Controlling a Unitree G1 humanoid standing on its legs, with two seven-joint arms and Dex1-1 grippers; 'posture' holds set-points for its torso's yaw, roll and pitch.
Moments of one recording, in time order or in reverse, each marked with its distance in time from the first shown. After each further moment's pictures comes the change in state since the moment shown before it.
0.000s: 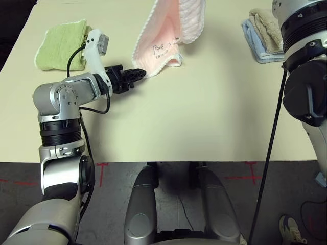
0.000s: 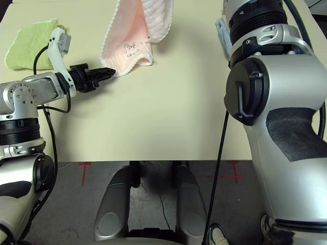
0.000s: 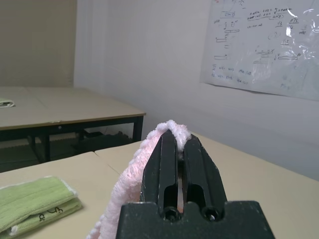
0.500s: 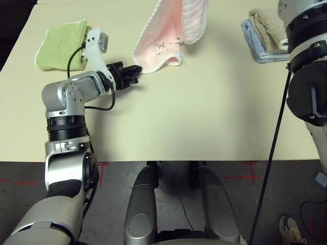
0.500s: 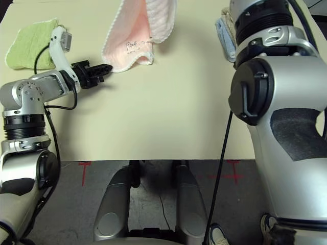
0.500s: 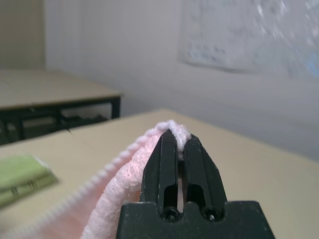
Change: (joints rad) left arm -0.006 0.290 -0.210 0.064 0.196 -0.320 -0.115; right arm 0.131 -0.123 0.000 -0.006 -0.017 0.038 0.011
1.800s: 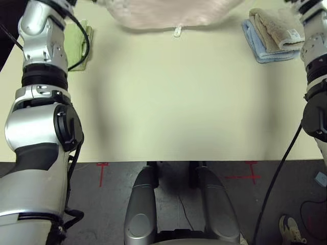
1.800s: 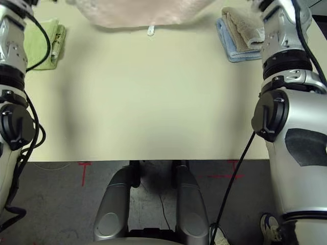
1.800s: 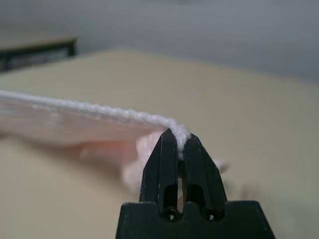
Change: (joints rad) left arm -0.368 0.002 -0.076 0.805 0.281 -0.882 -0.241; right arm 0.281 -0.130 -0.008 -0.005 0.013 0.000 0.082
